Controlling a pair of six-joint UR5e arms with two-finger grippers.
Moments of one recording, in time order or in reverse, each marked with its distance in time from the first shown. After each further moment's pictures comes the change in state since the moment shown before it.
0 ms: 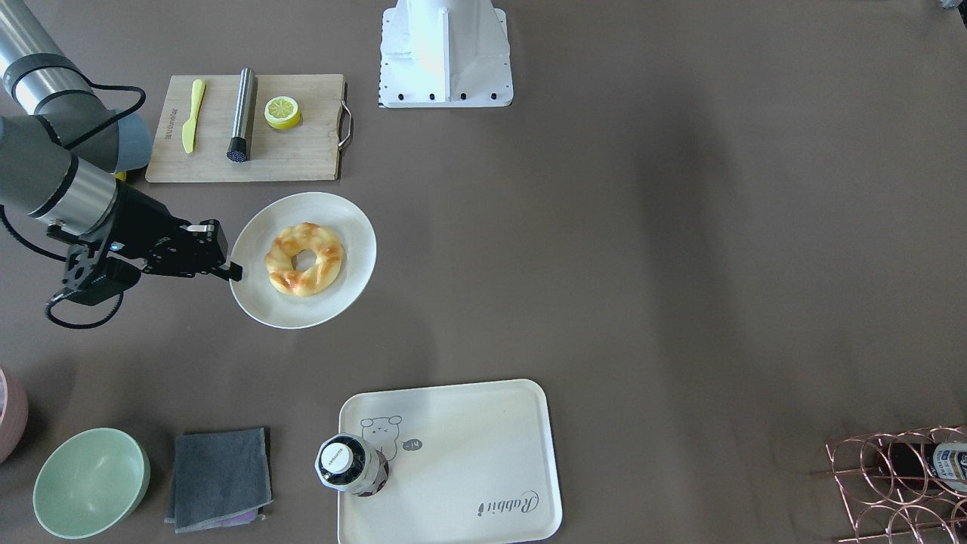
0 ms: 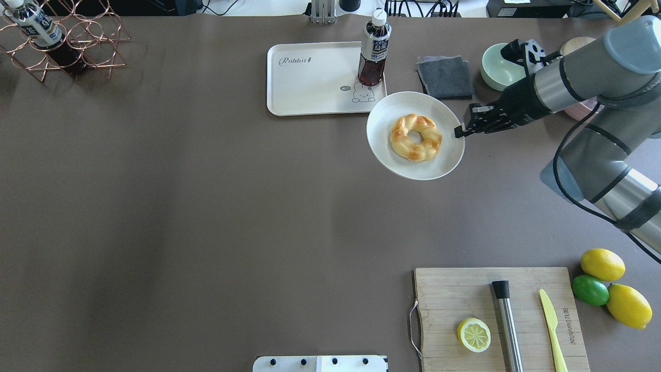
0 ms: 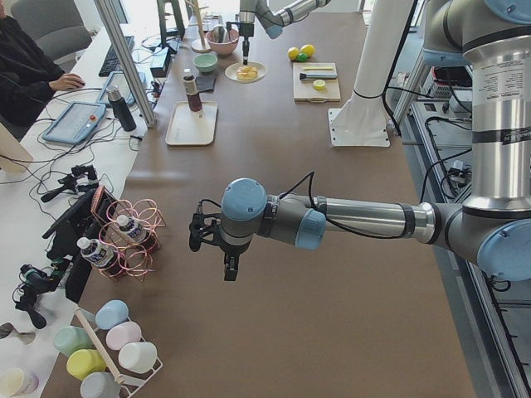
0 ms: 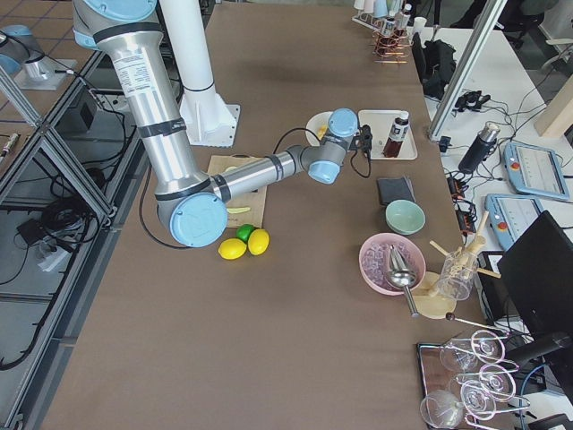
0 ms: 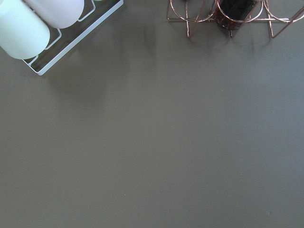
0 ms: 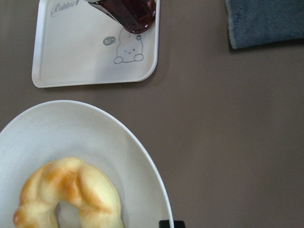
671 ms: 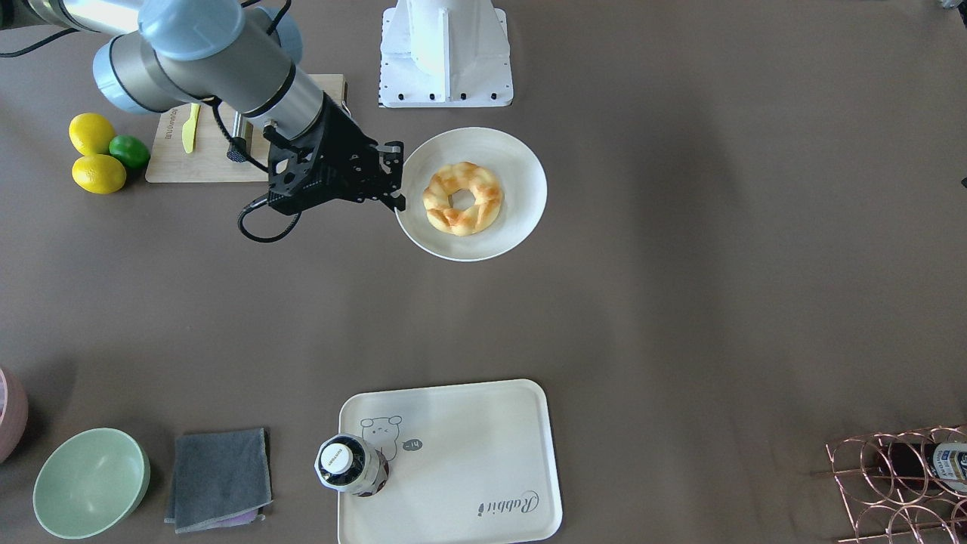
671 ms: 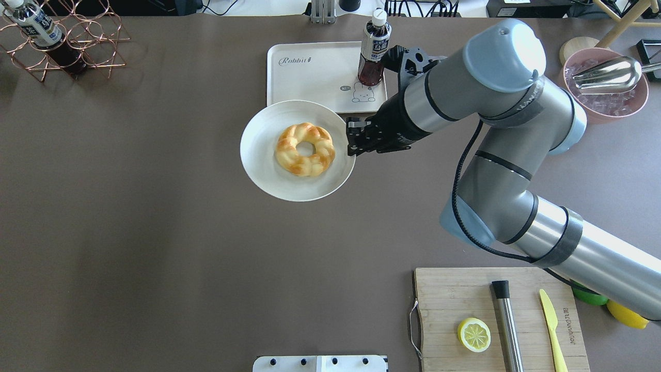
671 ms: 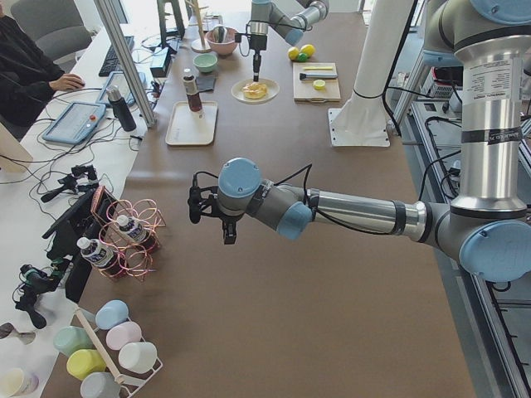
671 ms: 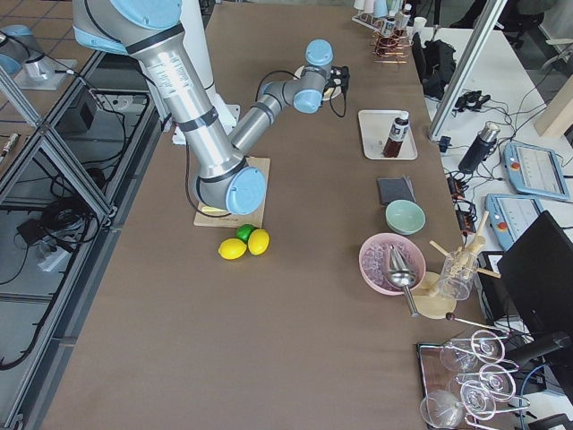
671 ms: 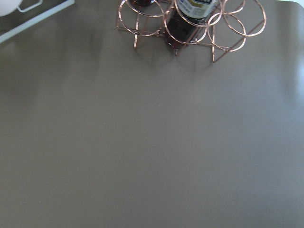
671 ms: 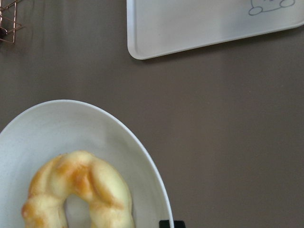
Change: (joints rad) left arm 0.095 -0.032 -0.014 -0.200 -0.120 -0.369; right arm -0.247 0.255 0.207 -0.384 -0.240 0.206
